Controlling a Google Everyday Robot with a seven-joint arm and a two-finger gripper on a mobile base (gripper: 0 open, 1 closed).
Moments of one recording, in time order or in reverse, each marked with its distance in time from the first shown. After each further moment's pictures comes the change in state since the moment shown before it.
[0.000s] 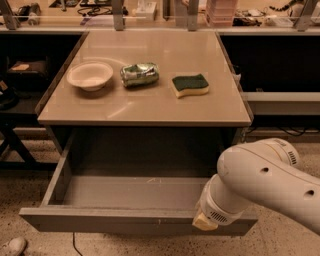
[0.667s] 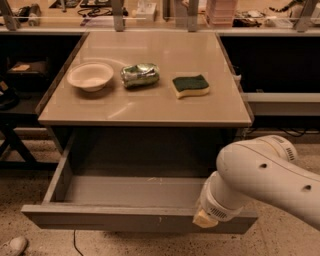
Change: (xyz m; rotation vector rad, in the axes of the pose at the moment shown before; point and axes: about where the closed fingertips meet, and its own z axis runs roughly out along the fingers) arm -0.003 -0.008 0.001 0.006 0.001 -0.010
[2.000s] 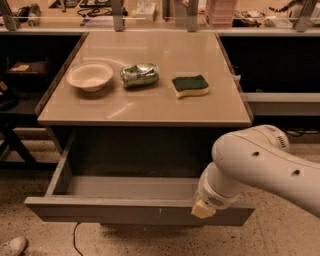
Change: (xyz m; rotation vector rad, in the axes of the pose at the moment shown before) arm -0.011 -0.025 0.002 0.019 0.002 -0.027
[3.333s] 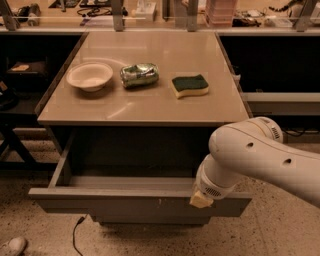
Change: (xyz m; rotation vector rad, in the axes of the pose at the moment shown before) arm -0.008 -0.023 0.003 0.021 -0.001 -0.024
